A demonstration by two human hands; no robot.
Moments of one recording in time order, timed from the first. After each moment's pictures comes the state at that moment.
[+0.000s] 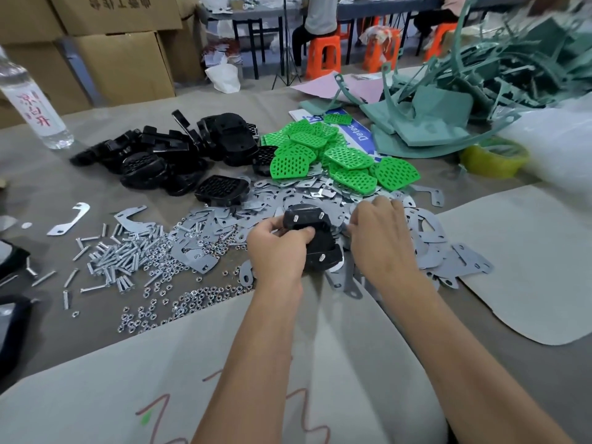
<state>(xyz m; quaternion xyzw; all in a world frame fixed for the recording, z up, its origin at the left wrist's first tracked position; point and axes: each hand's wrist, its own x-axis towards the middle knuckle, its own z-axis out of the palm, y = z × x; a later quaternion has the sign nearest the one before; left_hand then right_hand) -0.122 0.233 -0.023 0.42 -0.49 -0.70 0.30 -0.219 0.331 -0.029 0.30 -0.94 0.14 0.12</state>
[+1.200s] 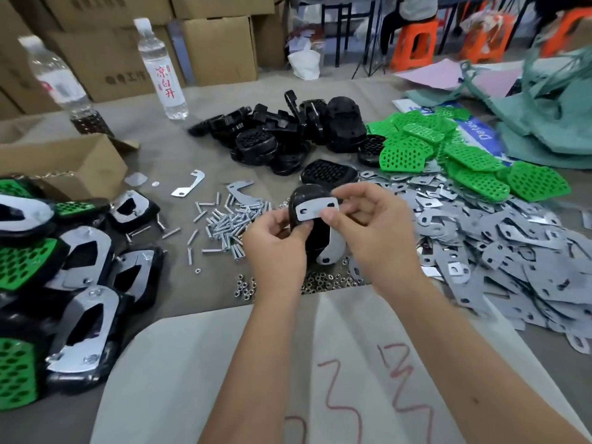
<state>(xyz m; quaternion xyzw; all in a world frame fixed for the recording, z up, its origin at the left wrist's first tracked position) -0.020 0.131 -0.047 0.43 -0.54 -0.56 0.46 -0.121 0.210 -0.031 0.36 -0.63 0.67 -0.16</state>
